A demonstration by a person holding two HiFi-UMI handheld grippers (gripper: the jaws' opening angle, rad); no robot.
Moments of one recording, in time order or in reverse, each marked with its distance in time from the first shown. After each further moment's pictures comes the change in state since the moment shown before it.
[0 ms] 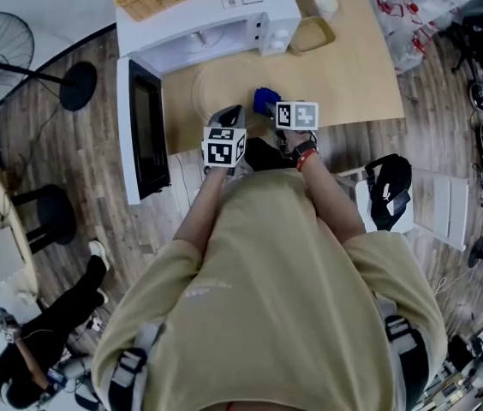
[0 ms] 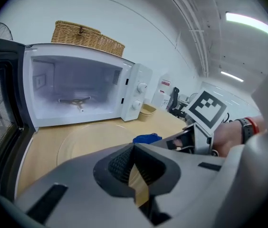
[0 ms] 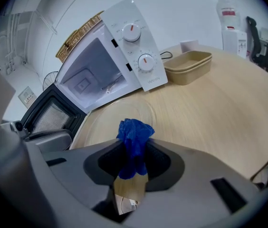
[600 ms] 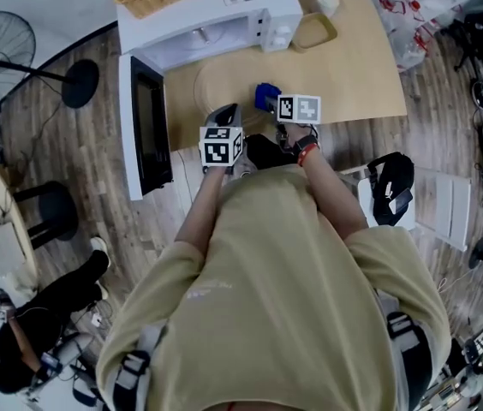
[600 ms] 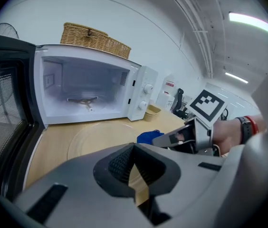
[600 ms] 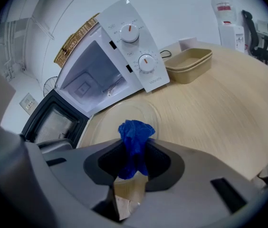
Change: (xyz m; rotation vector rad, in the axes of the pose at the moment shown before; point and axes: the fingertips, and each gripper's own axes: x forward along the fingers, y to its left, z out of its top) left arm -0.013 0.011 -0.004 -0.033 -0.008 0.045; right arm -0.001 0.006 0.006 0.046 -0.001 0.032
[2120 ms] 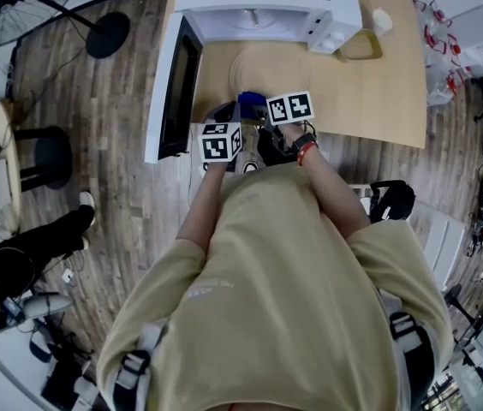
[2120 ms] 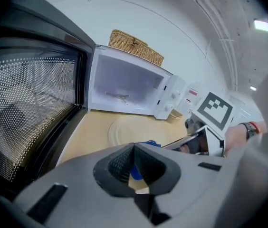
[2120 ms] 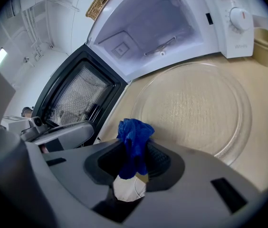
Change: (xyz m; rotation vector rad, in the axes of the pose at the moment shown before) left arm -0.061 0.077 -0.042 -0.221 -0.026 0.191; right arm 0.059 0.131 -0.075 -0.245 0.319 0.314
